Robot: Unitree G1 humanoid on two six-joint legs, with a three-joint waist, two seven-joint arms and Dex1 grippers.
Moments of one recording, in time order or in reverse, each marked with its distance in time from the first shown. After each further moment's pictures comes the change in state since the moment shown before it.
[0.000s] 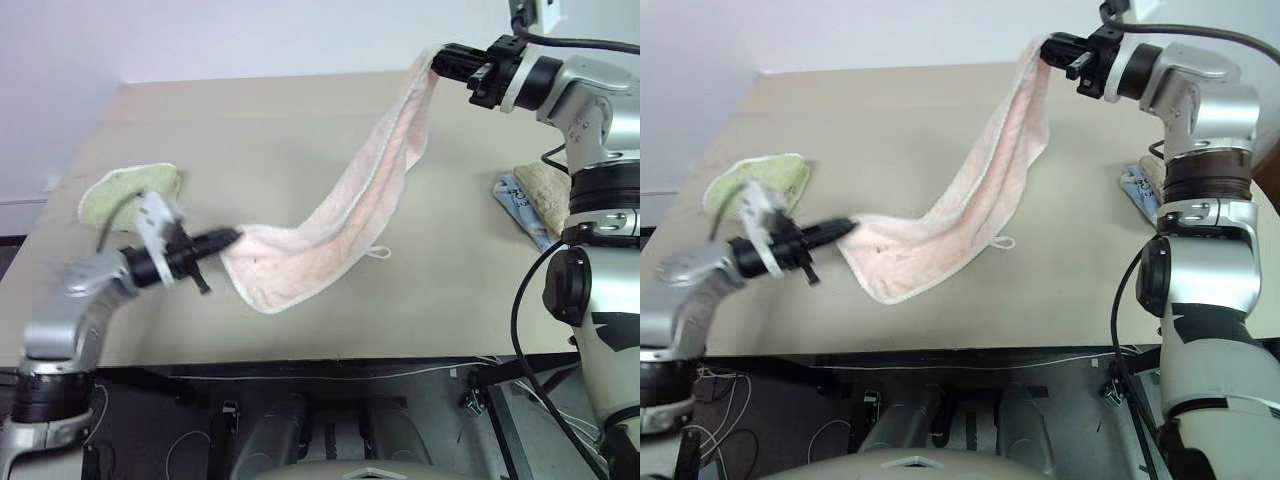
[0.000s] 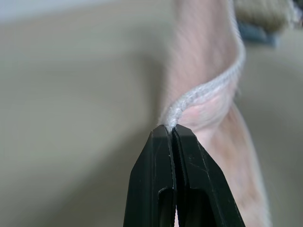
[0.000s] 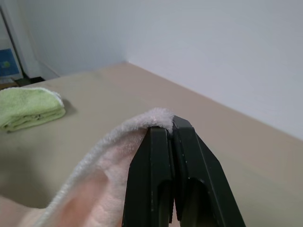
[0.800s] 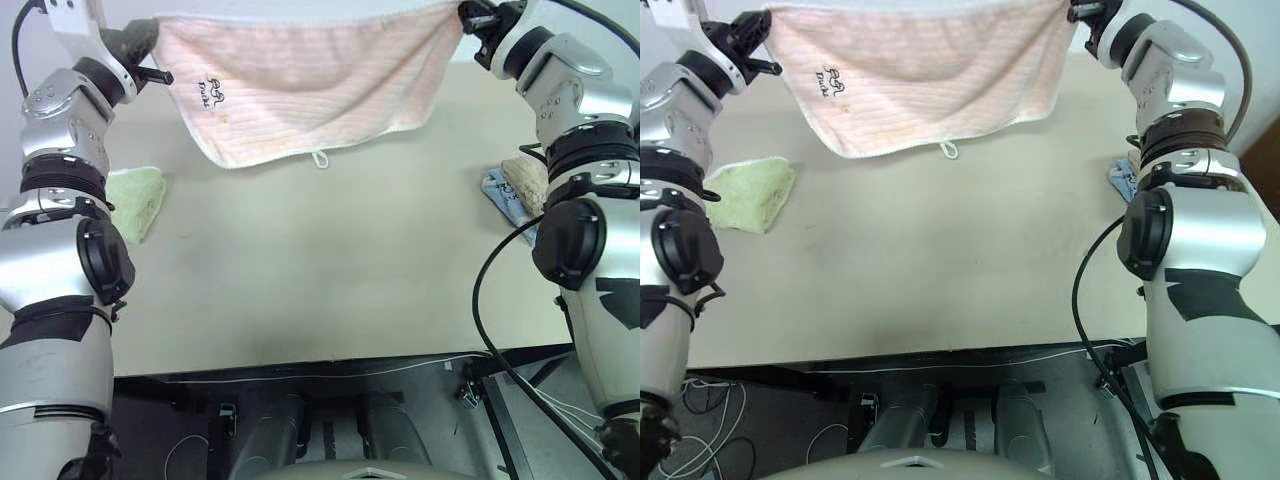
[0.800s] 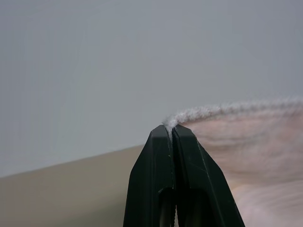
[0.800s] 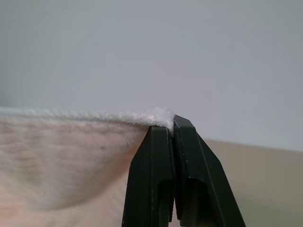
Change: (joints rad) left arm -1.054 -0.049 -0.086 1.369 0.423 -0.592 0.331; right arm -0.258 0.085 -0.111 0.524 -0.071 -0.340 -0.405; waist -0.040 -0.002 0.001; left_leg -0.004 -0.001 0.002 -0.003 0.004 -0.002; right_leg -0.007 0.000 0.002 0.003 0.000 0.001
